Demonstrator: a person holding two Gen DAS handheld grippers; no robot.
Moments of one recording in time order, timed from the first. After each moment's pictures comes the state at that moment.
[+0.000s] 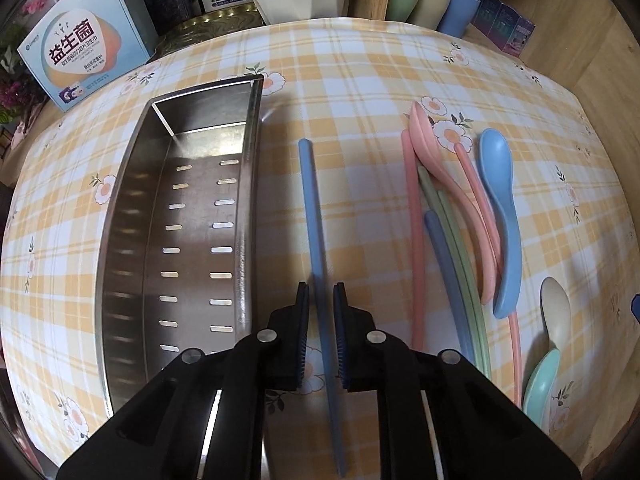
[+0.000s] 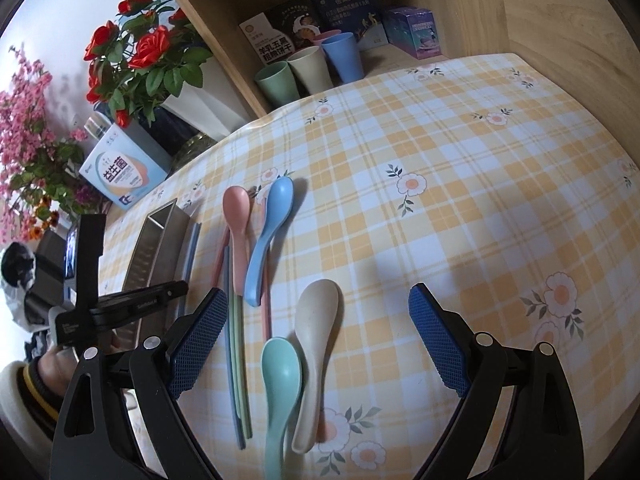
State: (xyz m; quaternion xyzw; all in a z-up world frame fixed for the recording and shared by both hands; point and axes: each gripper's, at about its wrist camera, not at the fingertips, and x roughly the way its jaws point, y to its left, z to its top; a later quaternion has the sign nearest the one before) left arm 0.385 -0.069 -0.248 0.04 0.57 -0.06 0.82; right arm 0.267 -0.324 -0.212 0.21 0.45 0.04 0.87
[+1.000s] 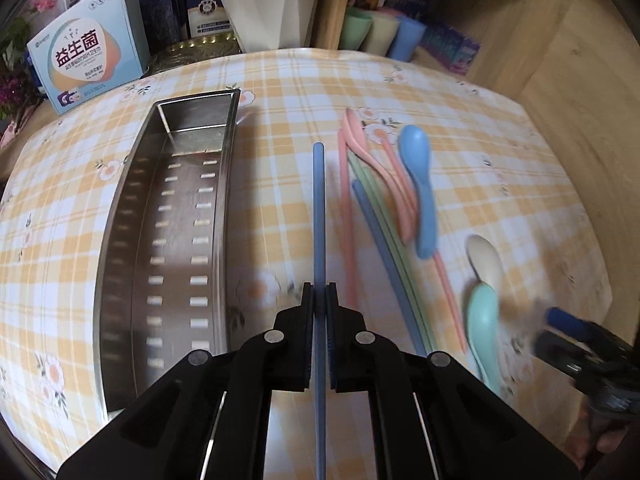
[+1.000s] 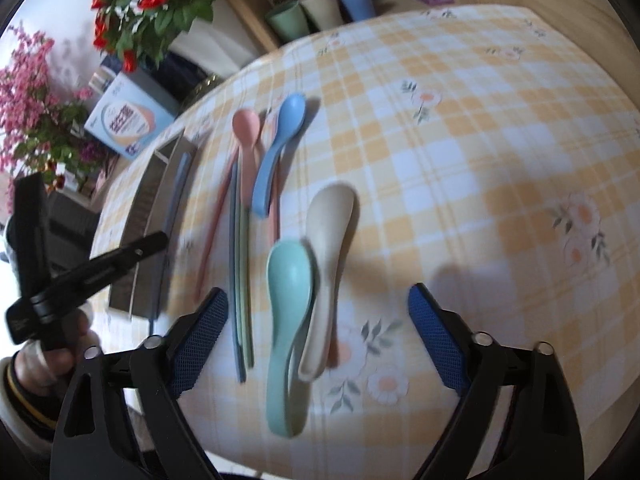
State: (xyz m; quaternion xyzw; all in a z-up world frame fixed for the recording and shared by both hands) left arm 0.306 -0.071 -0.213 0.00 0.52 -0.13 0.85; right arm 0.233 -0.300 -0.246 0.21 0.52 0.08 0.82
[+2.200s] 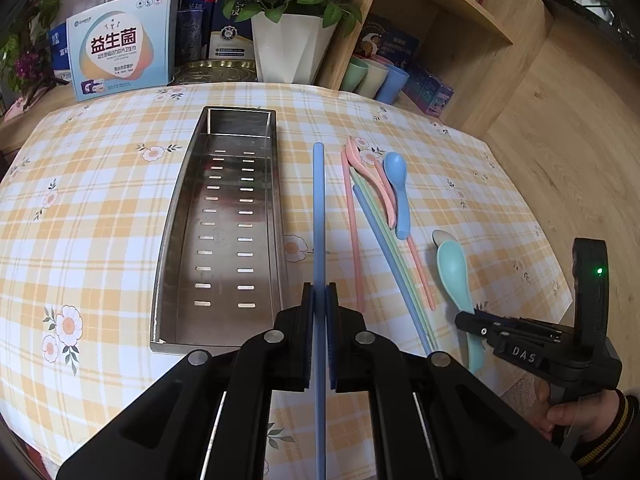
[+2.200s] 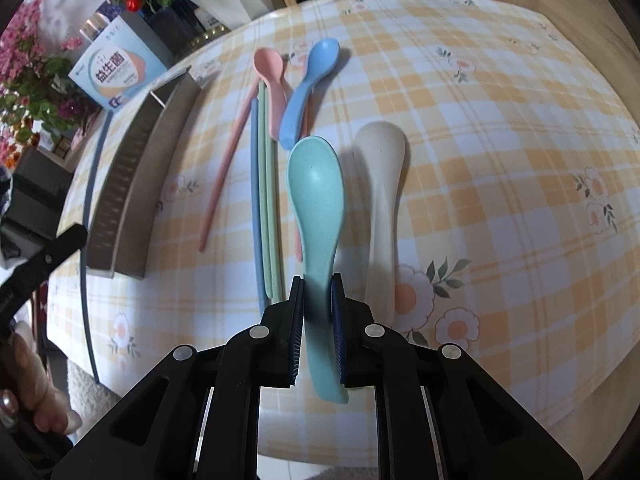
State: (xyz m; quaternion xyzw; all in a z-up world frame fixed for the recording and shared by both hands) left arm 0.243 -0.002 -0.184 -0.07 0.46 -0.17 0.87; right arm 0.221 -0.235 -0.249 0.15 0.55 0.05 0.82
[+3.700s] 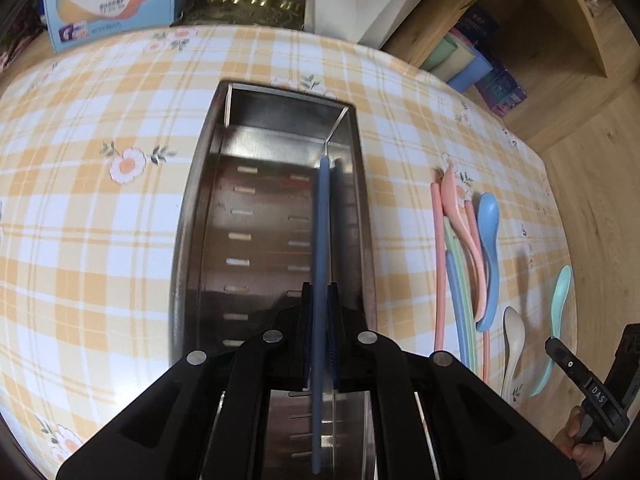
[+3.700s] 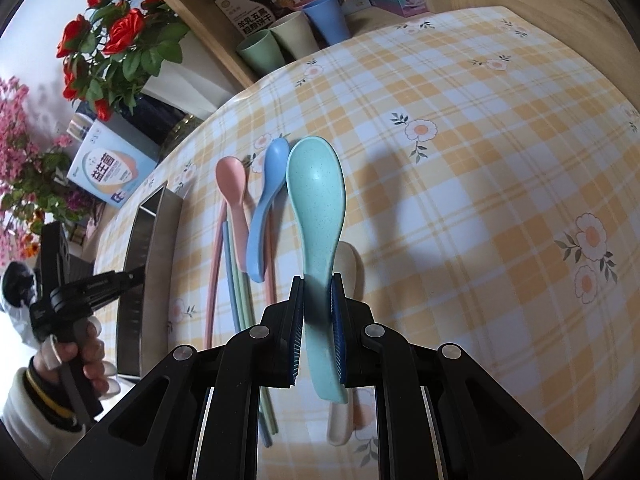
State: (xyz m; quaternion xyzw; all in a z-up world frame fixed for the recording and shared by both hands) left arm 0.403 0.021 -0.235 -0.10 0.56 -0.14 0.81; right arm 0.268 -0.303 -0.234 0.26 0.49 0.03 0.83
